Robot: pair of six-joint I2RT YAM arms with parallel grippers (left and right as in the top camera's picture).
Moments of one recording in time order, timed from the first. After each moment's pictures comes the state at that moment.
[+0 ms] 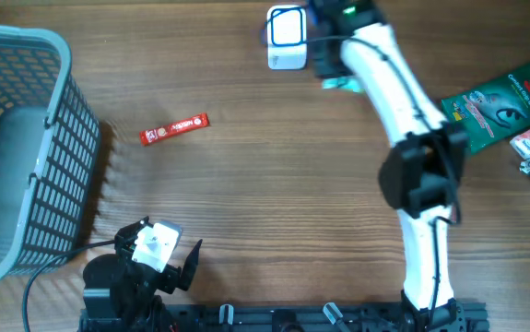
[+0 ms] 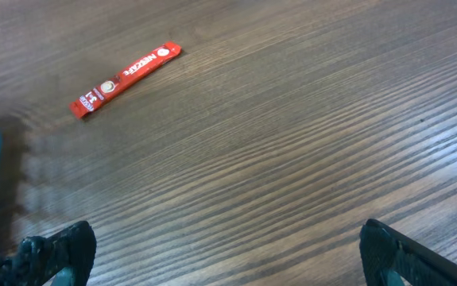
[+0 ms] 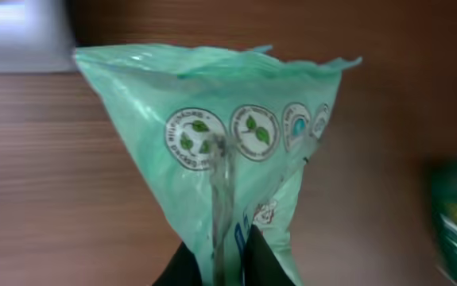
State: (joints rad) left arm -0.01 0.01 0.38 -0.99 0.26 0.31; right arm 0.31 2.33 2.29 -1.31 0.32 0.28
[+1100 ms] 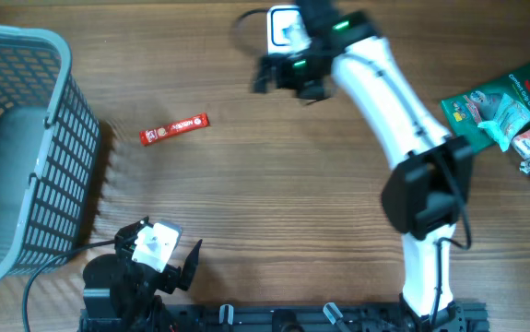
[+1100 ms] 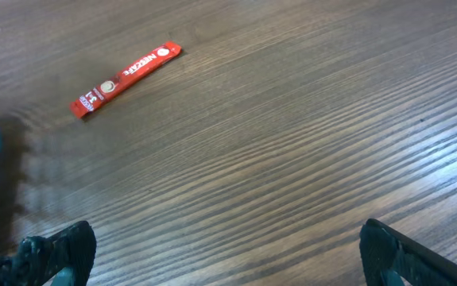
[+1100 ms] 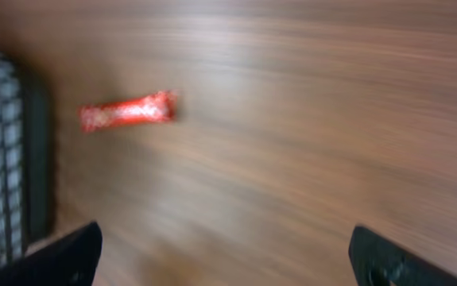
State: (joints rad) left arm -0.01 0.01 0.38 -0.99 0.26 0.31; right arm 0.46 2.20 2.09 -1.07 -0.38 0.35
